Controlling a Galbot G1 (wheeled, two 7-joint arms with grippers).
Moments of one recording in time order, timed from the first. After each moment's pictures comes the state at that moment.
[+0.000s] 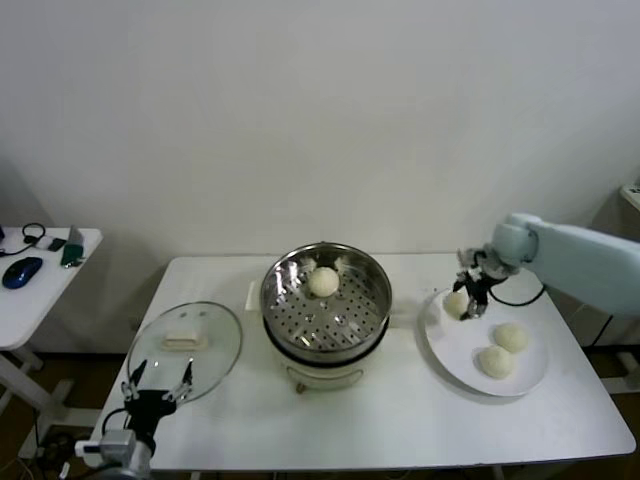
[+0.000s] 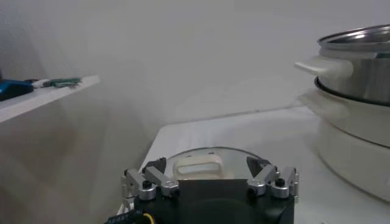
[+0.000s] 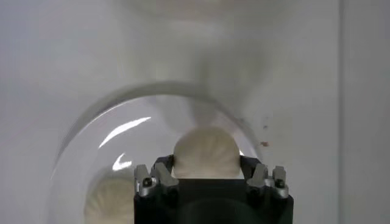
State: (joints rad) left arm 1.62 -1.40 -0.73 -1.94 -0.08 0.13 0.04; right arm 0.66 0.82 -1.59 1.14 0.47 -0.19 -0.97
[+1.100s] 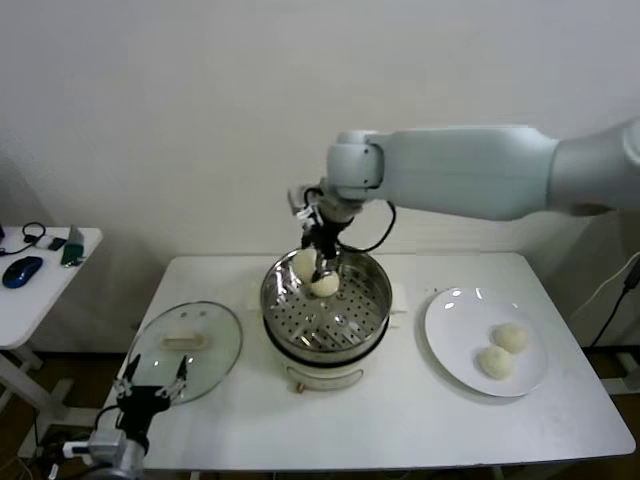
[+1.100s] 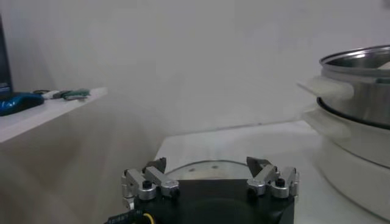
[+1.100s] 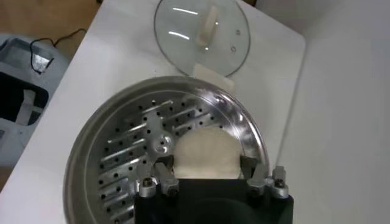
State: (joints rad) left arm 1.64 -1.39 -0.75 -1.99 -0.11 0.13 0.04; right arm 0.84 1.34 -1.62 1.30 0.82 -0.40 -0.83
